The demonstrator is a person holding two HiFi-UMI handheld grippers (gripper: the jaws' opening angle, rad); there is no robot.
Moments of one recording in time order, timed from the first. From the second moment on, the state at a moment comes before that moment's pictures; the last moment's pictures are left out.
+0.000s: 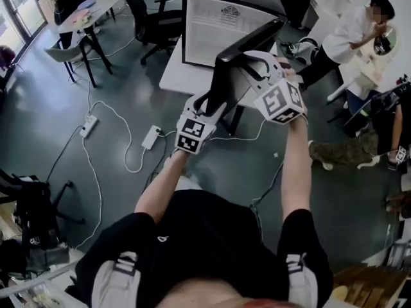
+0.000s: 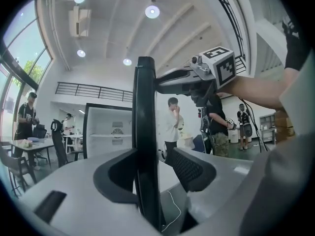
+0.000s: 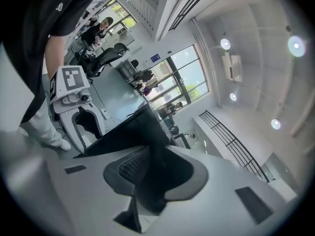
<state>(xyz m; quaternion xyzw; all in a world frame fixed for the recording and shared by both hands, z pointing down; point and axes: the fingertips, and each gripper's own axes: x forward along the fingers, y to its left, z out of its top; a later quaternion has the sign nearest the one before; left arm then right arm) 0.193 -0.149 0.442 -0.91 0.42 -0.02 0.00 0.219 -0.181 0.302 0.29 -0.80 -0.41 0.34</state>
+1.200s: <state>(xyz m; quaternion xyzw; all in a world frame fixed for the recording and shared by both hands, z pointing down) 0.231 -0.064 0.447 -0.88 0.46 0.01 -0.08 0.351 -0.061 0.436 0.59 -0.80 0.03 -0.03</state>
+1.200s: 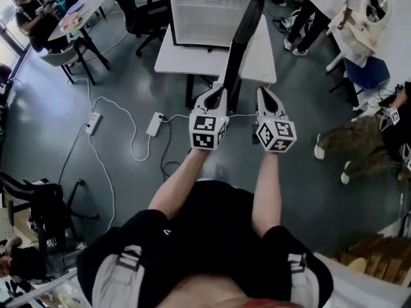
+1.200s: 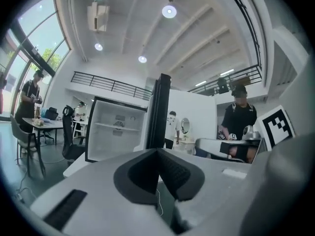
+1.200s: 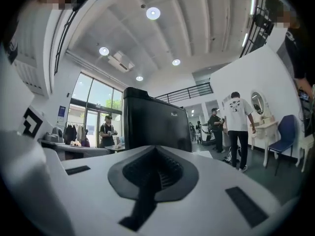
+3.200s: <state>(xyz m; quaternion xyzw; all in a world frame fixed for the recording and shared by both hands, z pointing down) 0.113 -0.243 0.486 -0.90 0.42 -0.05 -0.07 0.129 -0.228 0.337 0.38 -0.92 -0.05 -0.07</state>
